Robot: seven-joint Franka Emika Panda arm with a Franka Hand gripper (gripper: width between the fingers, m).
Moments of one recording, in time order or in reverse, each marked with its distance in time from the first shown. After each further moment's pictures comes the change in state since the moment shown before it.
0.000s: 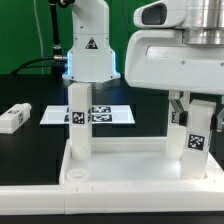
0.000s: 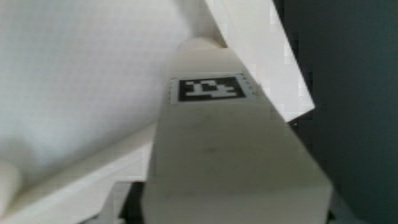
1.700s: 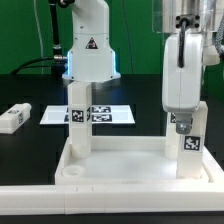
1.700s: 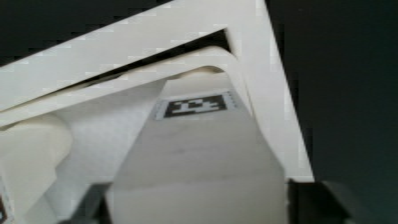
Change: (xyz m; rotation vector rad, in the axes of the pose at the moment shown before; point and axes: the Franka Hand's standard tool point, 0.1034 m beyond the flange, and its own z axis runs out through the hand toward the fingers) arm -0.001 0.015 0.000 -0.055 -0.095 1.220
